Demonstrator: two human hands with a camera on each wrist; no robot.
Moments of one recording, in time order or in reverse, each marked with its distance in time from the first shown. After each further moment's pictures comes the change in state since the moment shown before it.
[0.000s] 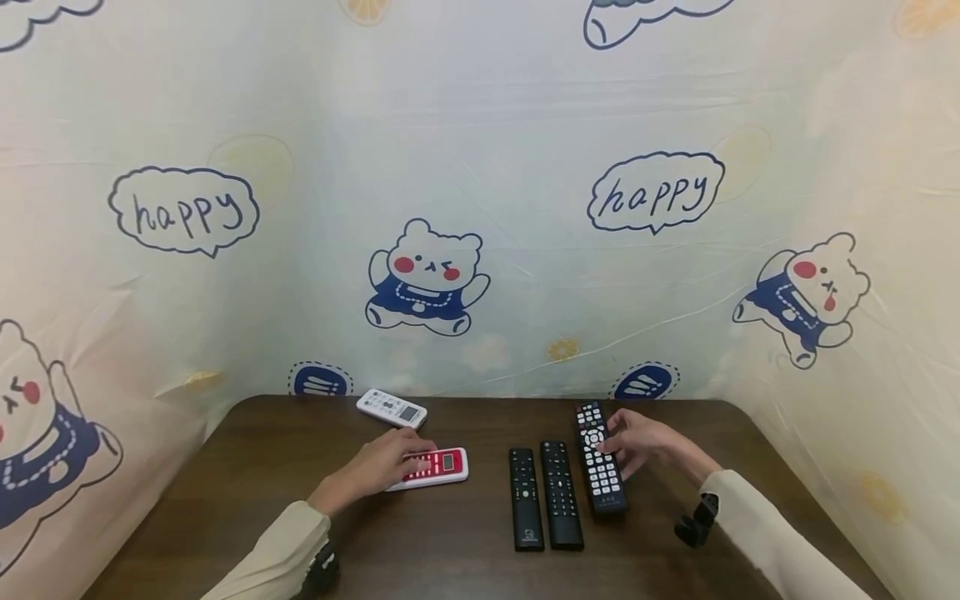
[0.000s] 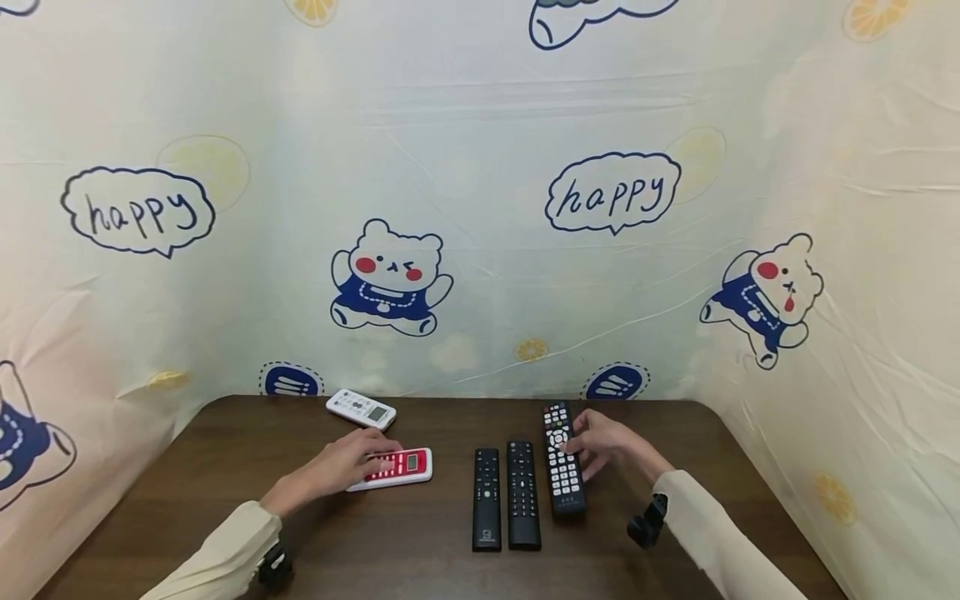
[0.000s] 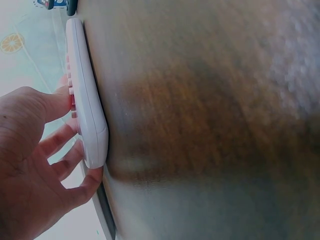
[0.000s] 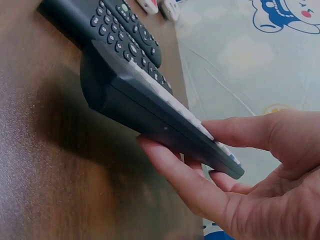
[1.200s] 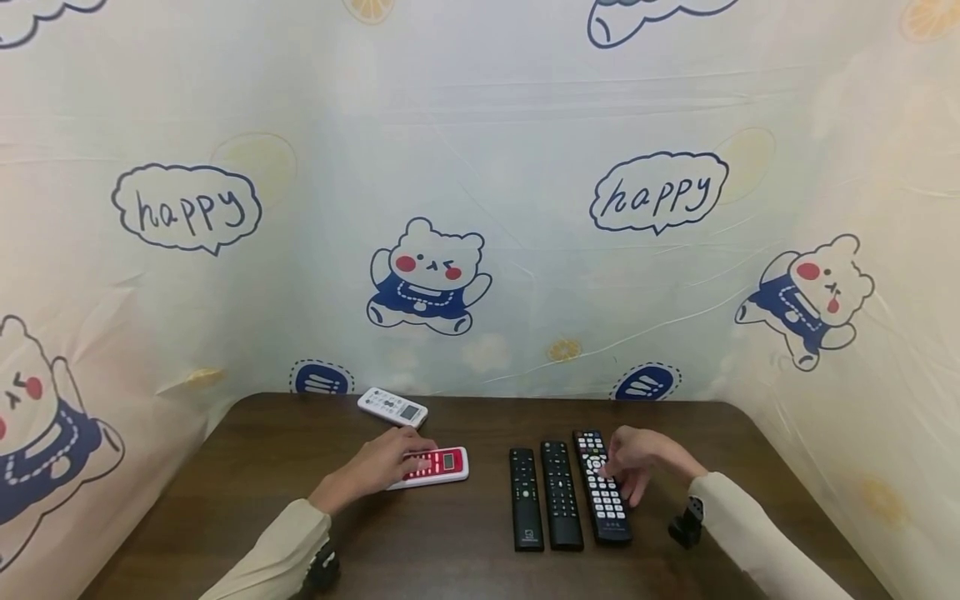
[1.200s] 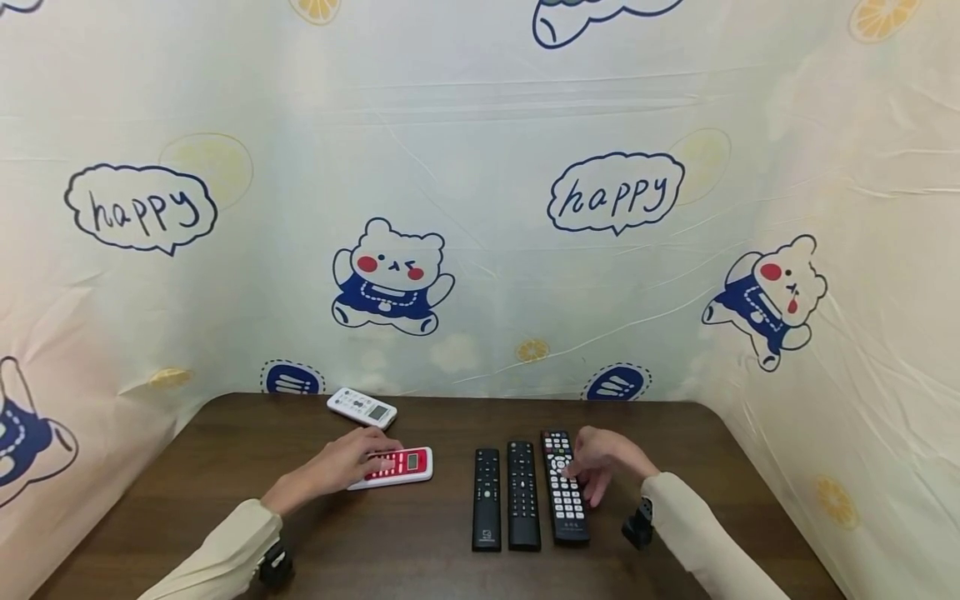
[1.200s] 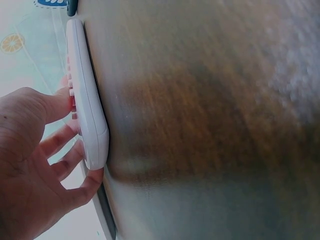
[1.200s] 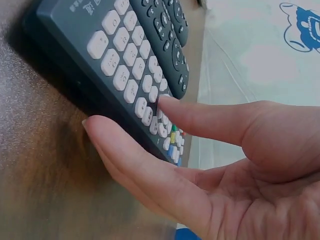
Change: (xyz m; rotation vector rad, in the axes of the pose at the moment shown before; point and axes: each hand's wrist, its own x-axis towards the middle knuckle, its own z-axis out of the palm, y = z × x) left_hand 0.001 -0.005 0.003 -0.006 -0.007 0.007; right_hand 0.000 -0.002 0.013 -0.267 -0.069 0.156
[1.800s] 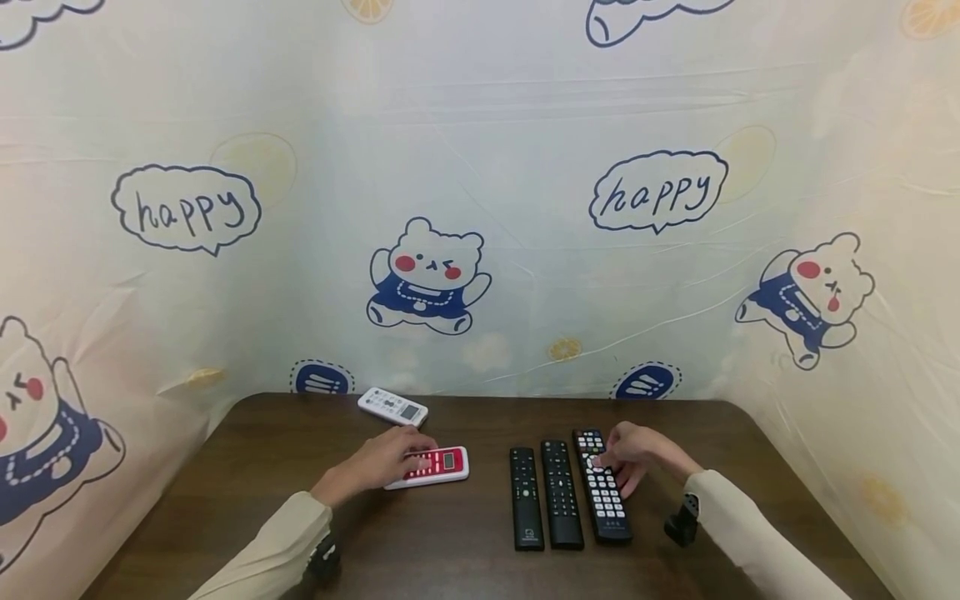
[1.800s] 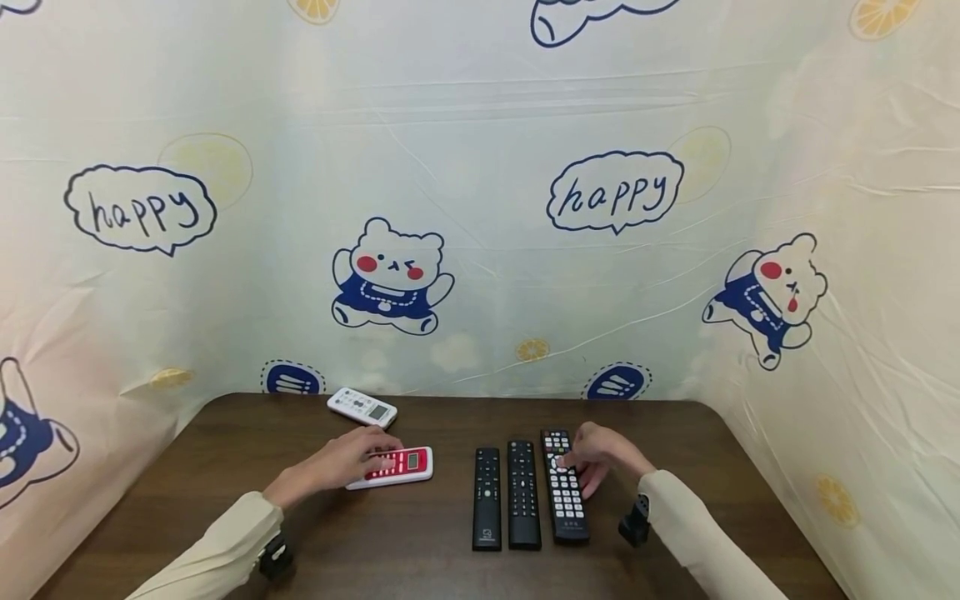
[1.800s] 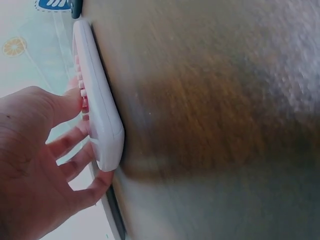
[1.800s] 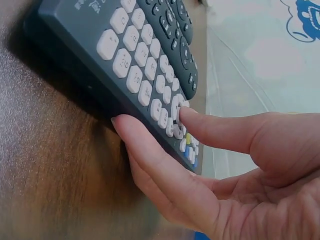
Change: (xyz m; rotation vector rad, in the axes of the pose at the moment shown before) left_hand 0.006 0.003 -0.006 0.013 -0.040 0.011; right_hand 0.011 0.002 0.000 0.085 0.050 0.007
